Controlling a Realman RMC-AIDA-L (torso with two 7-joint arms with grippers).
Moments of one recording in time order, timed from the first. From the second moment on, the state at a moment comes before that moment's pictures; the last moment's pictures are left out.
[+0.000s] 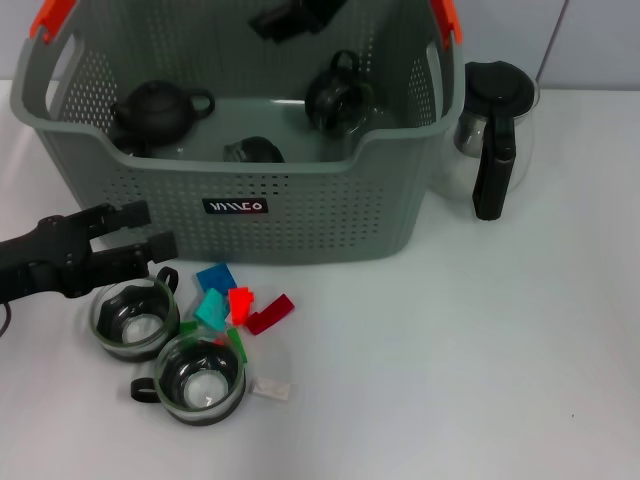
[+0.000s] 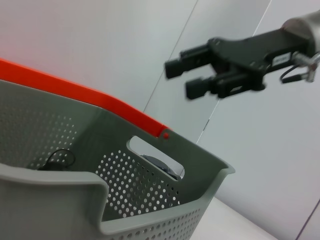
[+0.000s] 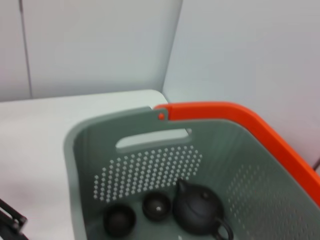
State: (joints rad) left arm -0.41 -2.03 0.29 0.64 2.09 1.82 -1.47; right arm 1.11 2.09 -1.25 -1.17 -2.41 -1.27 2.32
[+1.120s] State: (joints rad) left arm -0.44 -2.03 0.29 0.64 2.09 1.81 -1.49; right arm 0.49 2.08 -0.88 -1.02 -1.73 -1.73 1.60
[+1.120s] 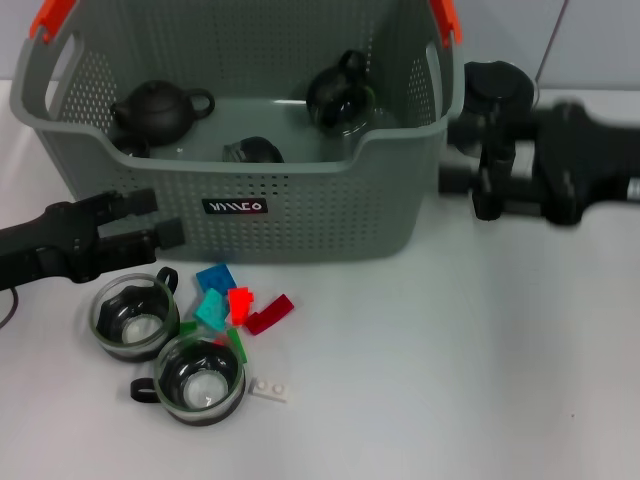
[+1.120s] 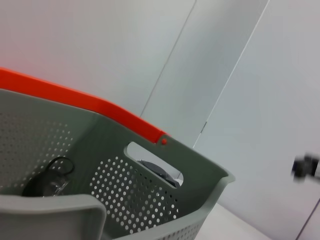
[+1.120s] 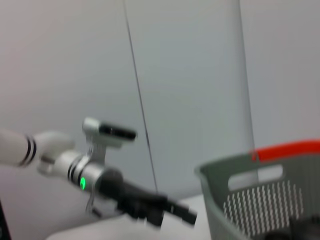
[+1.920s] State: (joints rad) left arm -0.41 -1.95 0.33 0.69 2.14 1.99 -1.71; right arm 0.51 2.06 -0.88 -0.72 -1.87 -1.59 1.41
